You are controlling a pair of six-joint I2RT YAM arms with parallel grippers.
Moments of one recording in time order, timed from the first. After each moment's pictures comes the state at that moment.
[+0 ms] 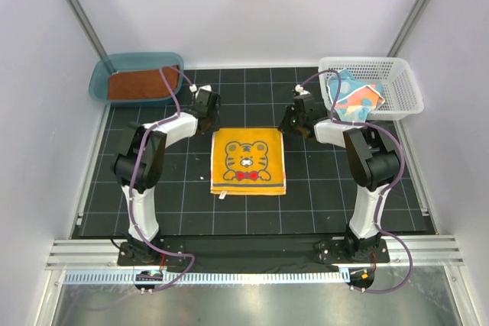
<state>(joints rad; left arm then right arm) -0.40 1.98 1.29 -0.19 -0.16 -0.52 0.33 1.93 1.09 0.10 -0.09 0.49</state>
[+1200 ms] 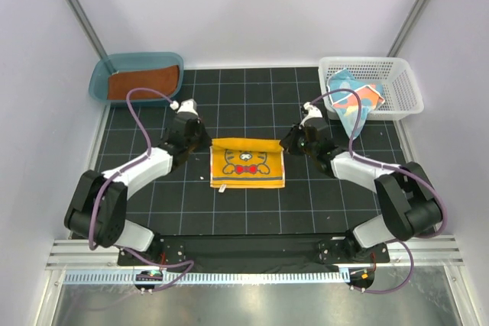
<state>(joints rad) -0.42 1.46 0.81 0.00 -0.09 -0.58 0.41 1.48 0.68 0.26 -0.07 0.53</state>
